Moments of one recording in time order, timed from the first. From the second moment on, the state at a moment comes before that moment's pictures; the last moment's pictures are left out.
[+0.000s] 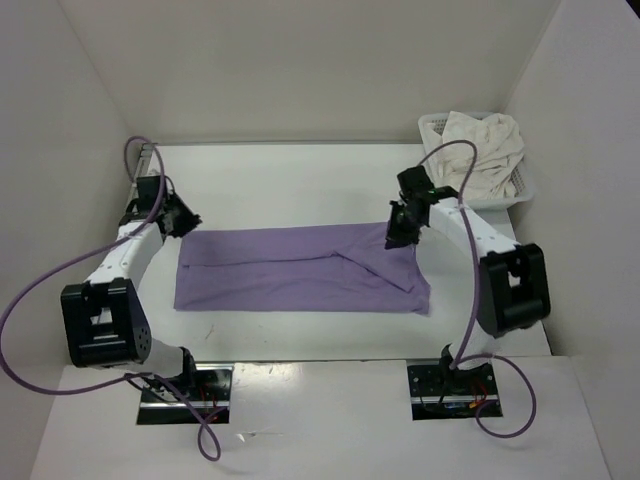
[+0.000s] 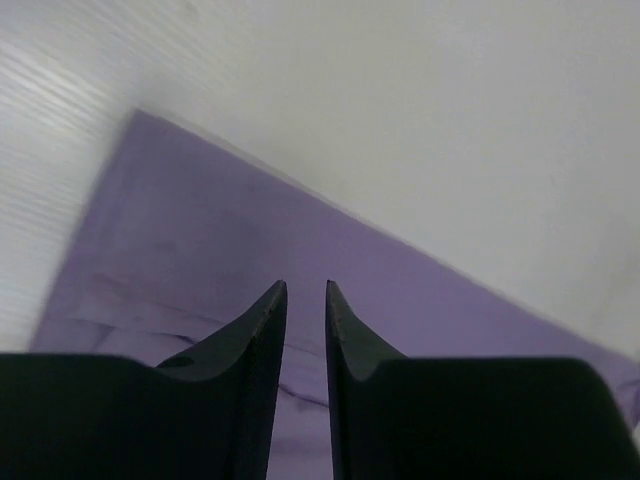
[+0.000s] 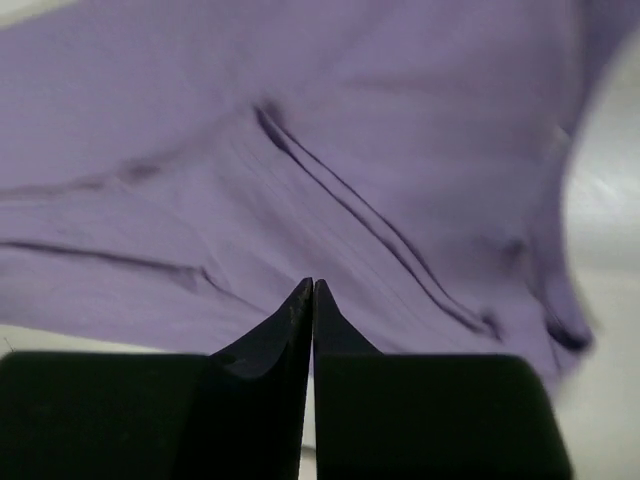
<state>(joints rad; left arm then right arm) 0.19 1.43 1.00 -0.36 0.07 -0.61 0.24 1.57 1.16 -0.75 -0.11 0.50</state>
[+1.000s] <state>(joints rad) 0.02 1.67 0.92 -0.24 0.22 -0.64 0.32 1.96 1.36 -0.55 -0.17 0.44</state>
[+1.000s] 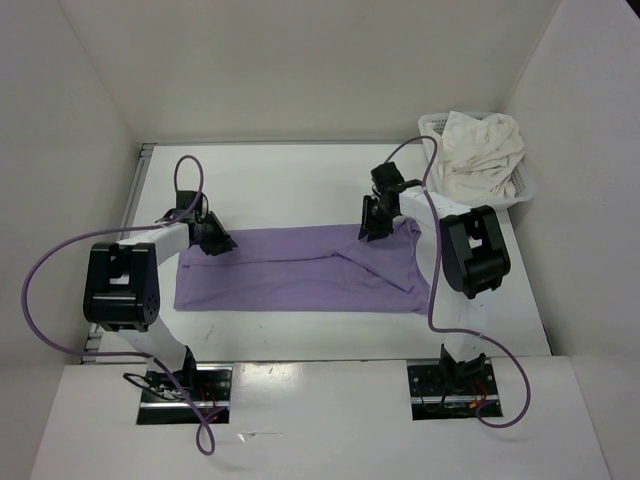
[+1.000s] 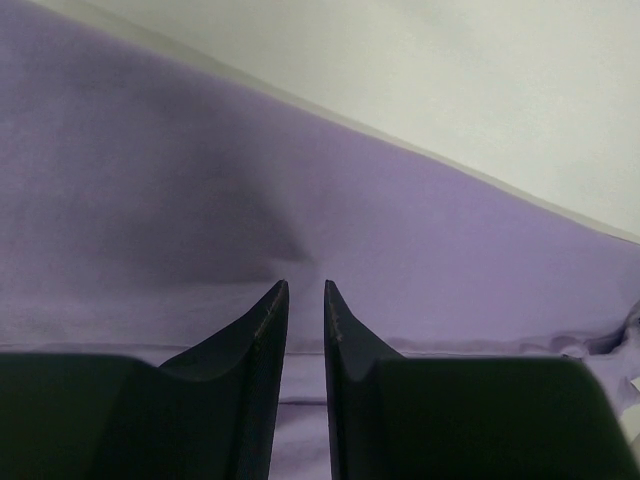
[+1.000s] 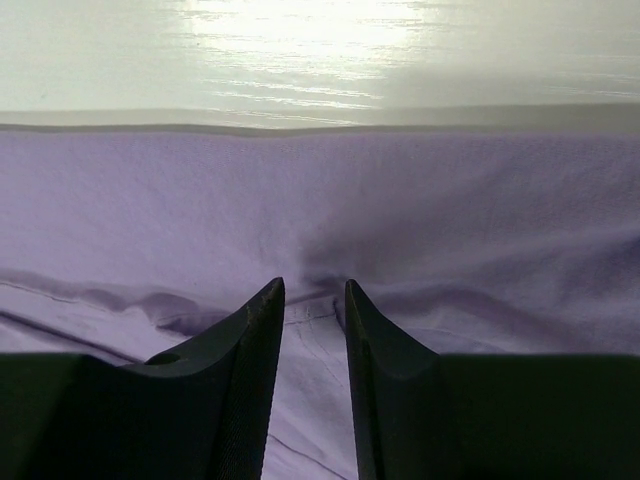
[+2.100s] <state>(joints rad) 0.03 1.67 0.90 -0.20 0.22 -0.67 0.45 1.74 1.12 -0.62 -0.42 0.49</state>
